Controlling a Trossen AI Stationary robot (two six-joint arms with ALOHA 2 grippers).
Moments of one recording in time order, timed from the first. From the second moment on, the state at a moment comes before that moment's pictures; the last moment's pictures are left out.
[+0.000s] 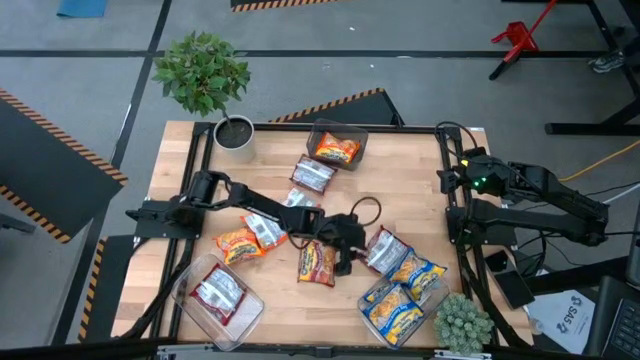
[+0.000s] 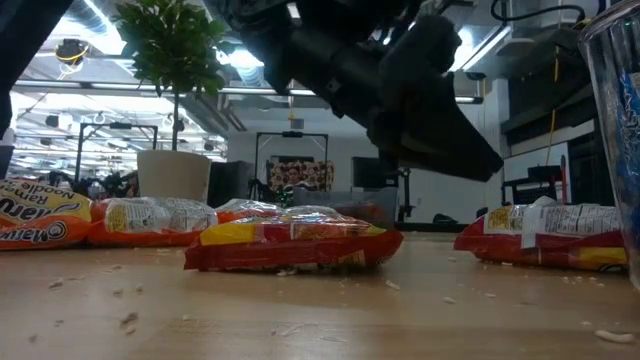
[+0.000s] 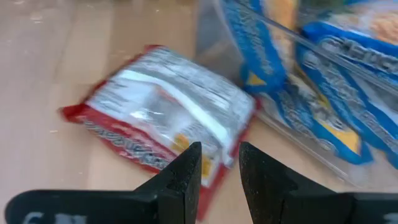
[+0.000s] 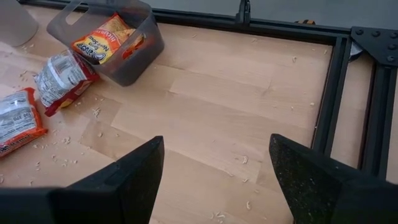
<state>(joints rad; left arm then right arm) -0.13 2.13 1.41 0.16 0.09 -0.12 -0.30 0.43 0.74 -1.16 0.41 0.80</state>
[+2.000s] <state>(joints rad) -0.16 2.28 1.39 0.26 -0.07 -0.05 -0.30 0.43 0.74 -1.16 0.40 0.84</state>
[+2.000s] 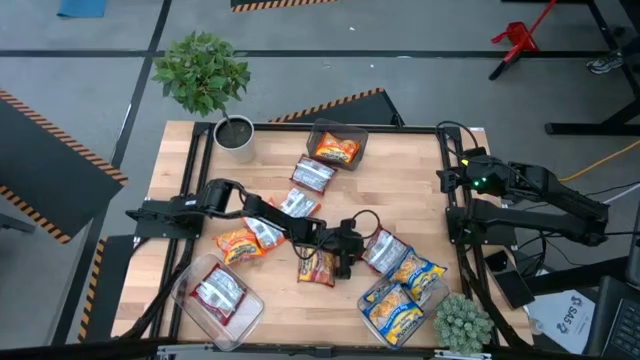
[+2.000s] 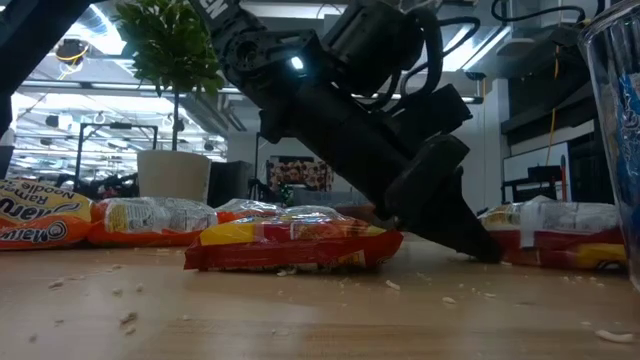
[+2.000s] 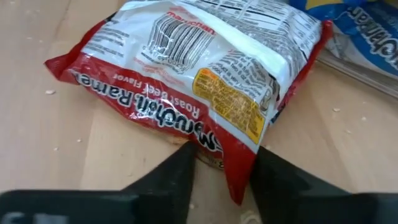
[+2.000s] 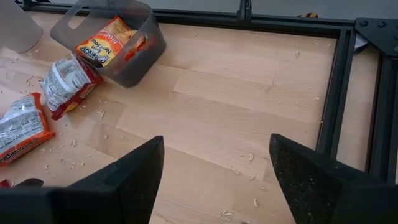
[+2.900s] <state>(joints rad) -0.17 1.90 1.39 -0.25 -0.35 -0.20 -0.30 0.43 0.74 -1.16 0.40 0.86</state>
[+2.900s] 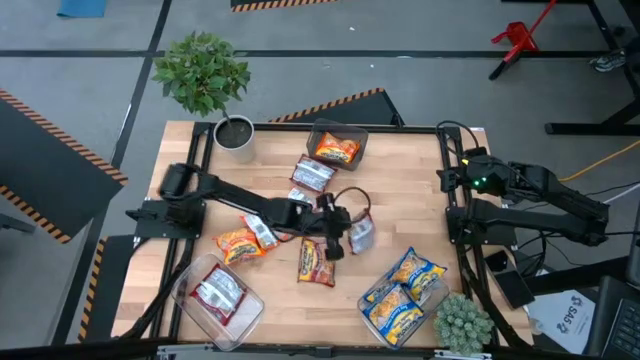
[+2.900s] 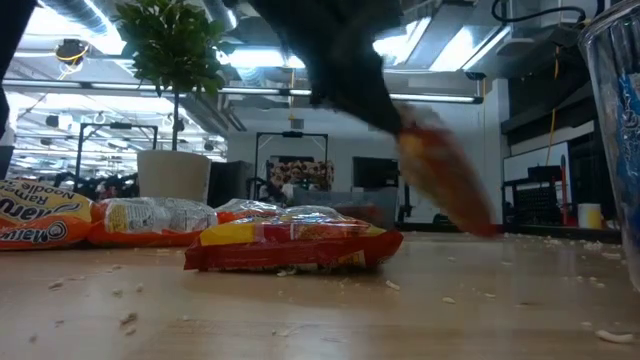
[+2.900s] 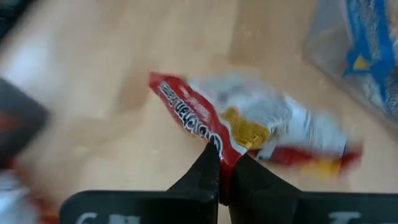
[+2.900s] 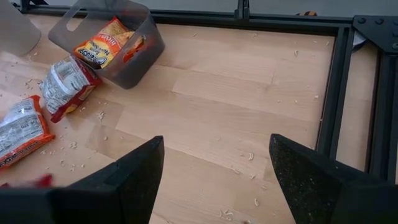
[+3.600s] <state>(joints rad) -0.60 1.43 1.39 -1.03 -0.55 -0.75 -0.30 0.43 0.74 -1.16 0.42 0.86</state>
